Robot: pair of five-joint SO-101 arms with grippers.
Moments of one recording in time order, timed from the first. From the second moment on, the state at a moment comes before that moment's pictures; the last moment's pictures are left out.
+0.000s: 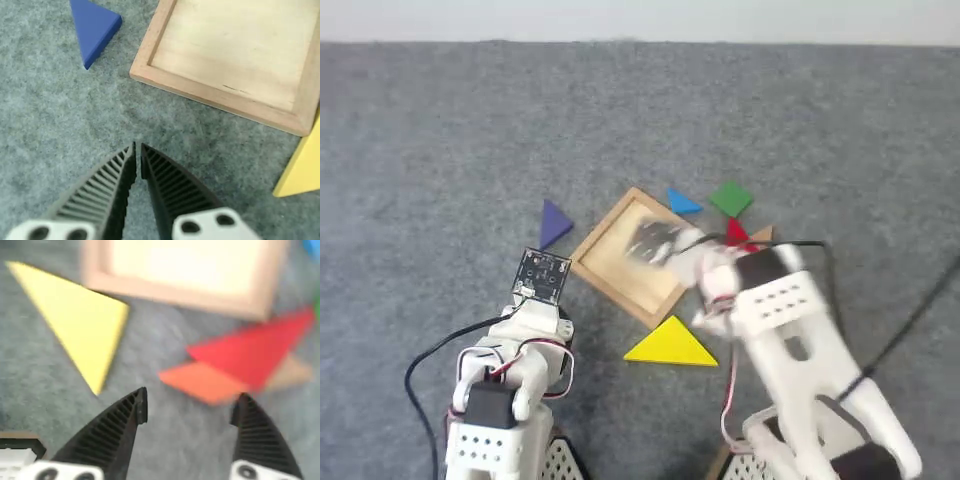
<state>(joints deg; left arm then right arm) 1.1 -103.2 97.1 72.0 -3.9 -29.1 -30.2 46.3 71.3 44.4</state>
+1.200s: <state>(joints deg) 1.1 -103.2 97.1 72.0 -3.9 -44.1 -20.6 50.0 64.6 43.9</state>
